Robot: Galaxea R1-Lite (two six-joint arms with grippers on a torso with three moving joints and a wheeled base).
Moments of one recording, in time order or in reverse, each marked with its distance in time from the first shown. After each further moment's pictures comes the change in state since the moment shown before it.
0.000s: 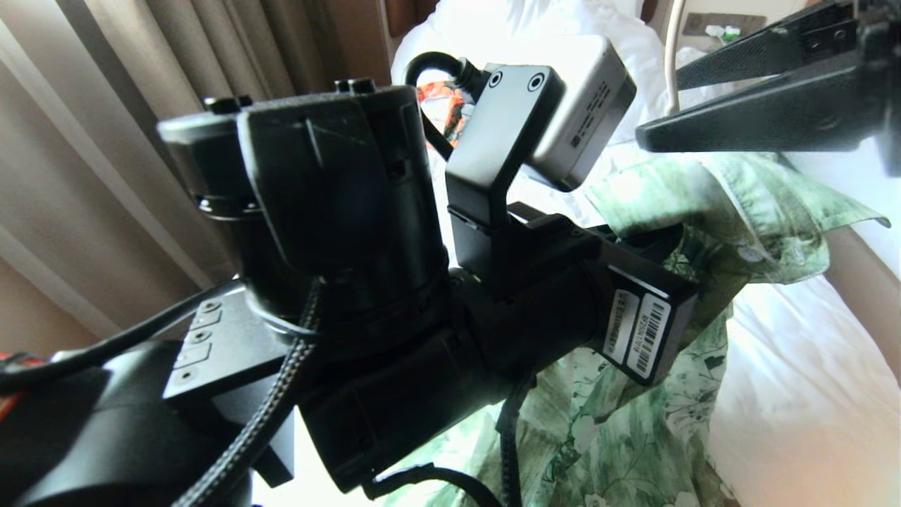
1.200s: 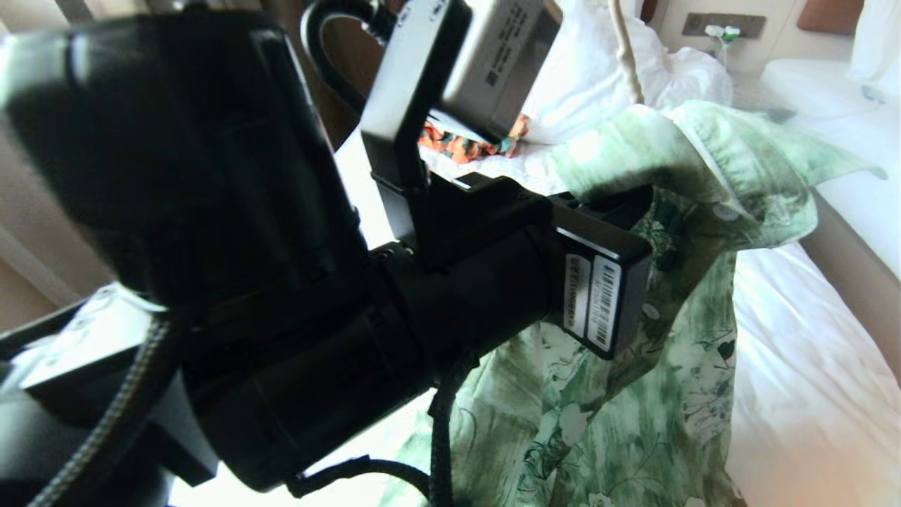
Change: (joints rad) left arm 0.009 -0.069 0.035 -0.021 0.009 0.006; right arm -0.080 -0.216 -0.058 0.328 0.054 0.160
